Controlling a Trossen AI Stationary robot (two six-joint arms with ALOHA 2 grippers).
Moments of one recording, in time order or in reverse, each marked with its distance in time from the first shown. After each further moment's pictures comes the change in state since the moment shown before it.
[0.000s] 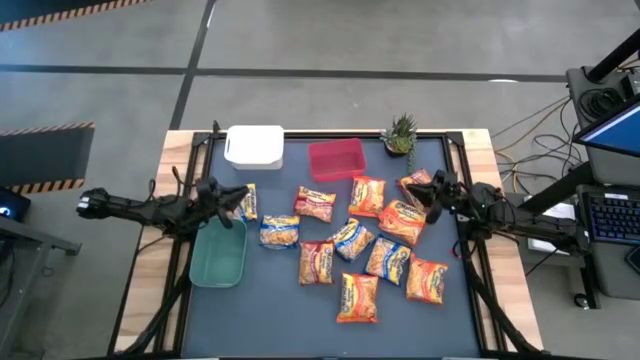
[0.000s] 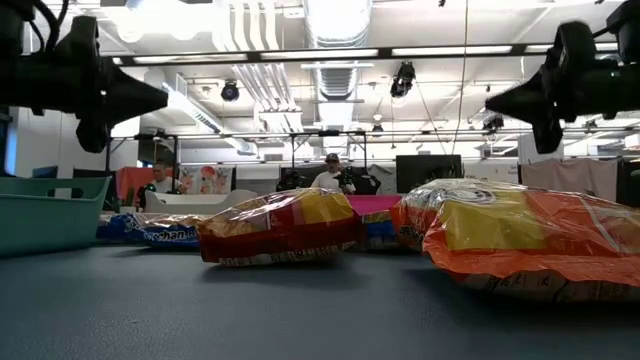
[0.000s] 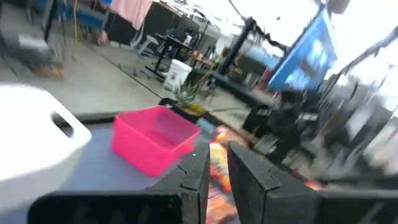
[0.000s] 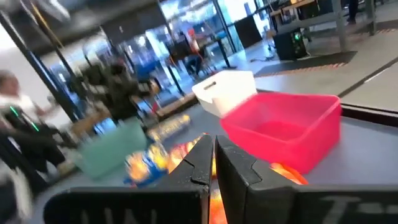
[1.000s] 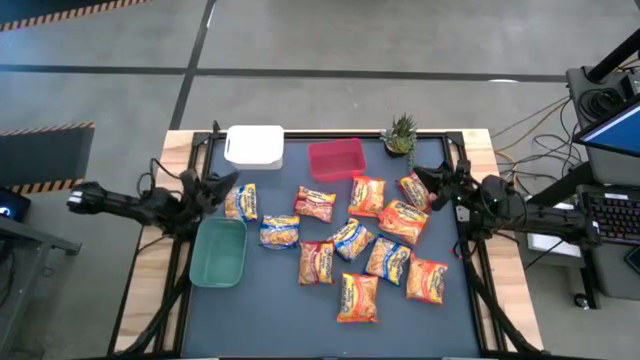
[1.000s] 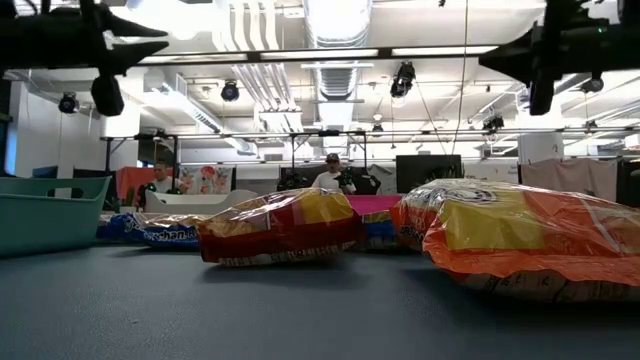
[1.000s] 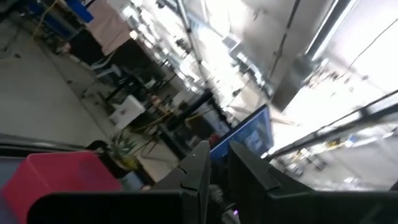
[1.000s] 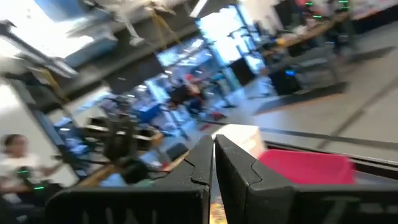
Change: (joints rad) left arm 0.000 0.204 0.073 0.475 0.008 -0.126; right arm 0.039 0.189 0.169 0.142 0.168 0.005
